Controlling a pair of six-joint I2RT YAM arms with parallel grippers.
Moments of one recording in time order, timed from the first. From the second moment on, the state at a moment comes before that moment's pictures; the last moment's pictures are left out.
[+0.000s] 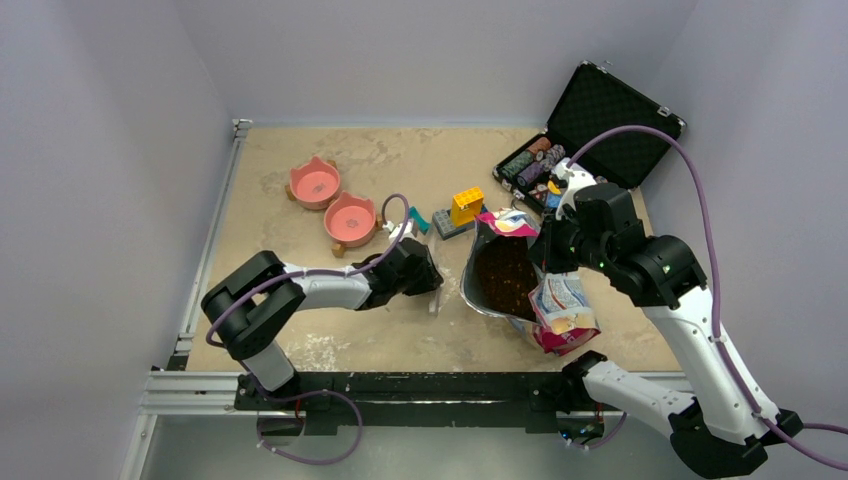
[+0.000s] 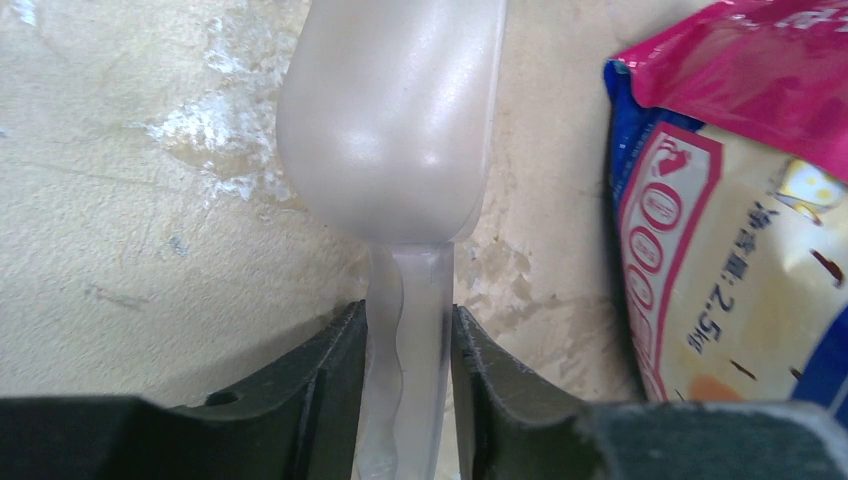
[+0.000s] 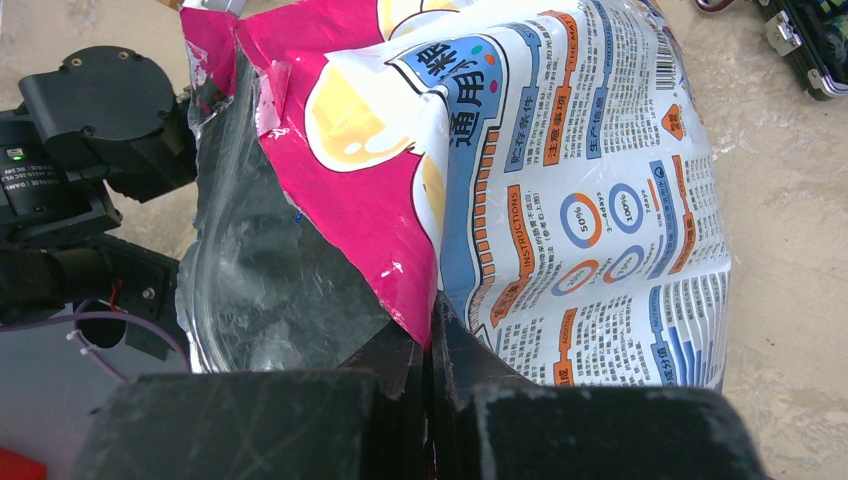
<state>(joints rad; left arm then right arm) -0.86 1.66 0.73 0.20 -0.16 -0.97 0.54 0.95 1.37 -1.16 0.02 0.40</state>
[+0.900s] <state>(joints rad) -0.92 1.74 0.95 -0.23 -0.37 -0.91 0.54 0.95 1.37 -1.16 0.01 0.40</state>
